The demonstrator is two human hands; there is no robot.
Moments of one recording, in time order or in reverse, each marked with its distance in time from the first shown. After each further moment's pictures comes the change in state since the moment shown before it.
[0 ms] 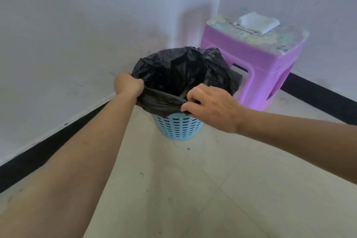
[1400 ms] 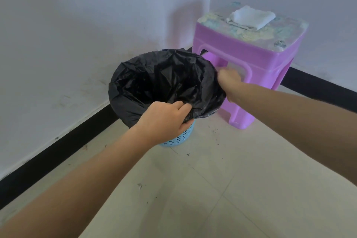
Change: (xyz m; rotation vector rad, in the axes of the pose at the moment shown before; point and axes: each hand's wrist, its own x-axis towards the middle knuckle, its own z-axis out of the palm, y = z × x) left_hand -0.078 -0.012 0.040 0.767 -0.103 1.518; right_hand 0.014 0.097 0.051 1.076 0.142 1.812
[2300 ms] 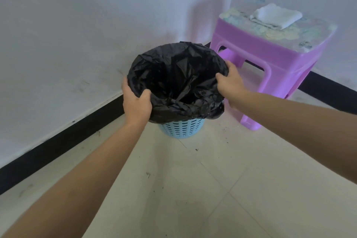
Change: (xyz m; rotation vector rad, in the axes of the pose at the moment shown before) left_hand -0.039 -0.034 -0.012 -1.128 0.416 -1.414; right_hand -0.045 0.006 0.029 -0.005 -0.131 -0.273
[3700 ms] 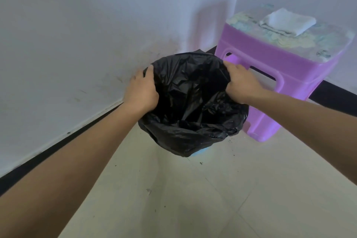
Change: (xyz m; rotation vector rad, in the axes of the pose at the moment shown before) left_hand 0.081 0.020 0.013 1.040 -0.293 0.294; right_hand 0.046 -0.009 -0.016 -0.944 -0.136 -0.246
